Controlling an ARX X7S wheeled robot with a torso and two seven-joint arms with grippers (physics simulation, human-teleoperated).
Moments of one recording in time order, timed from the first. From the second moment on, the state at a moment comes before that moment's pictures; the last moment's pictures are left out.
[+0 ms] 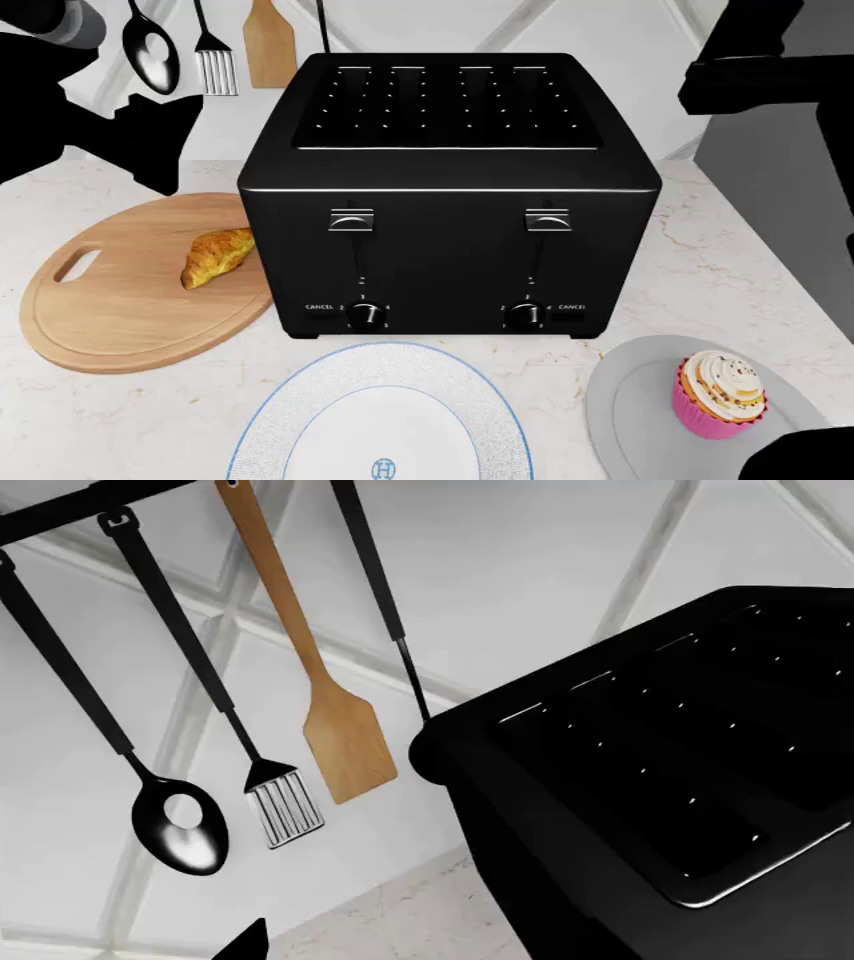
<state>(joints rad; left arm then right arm) -1.30 -0.84 0.24 0.30 -0.96 -1.35 0.06 1.09 0.36 0.21 -0.83 0.55 1.49 0.23</state>
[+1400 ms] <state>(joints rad) -1.27 -0.88 0.23 0.30 -1.01 -1.34 0.03 1.95 0.28 -0.18 0.14 0.51 1.07 0.07</state>
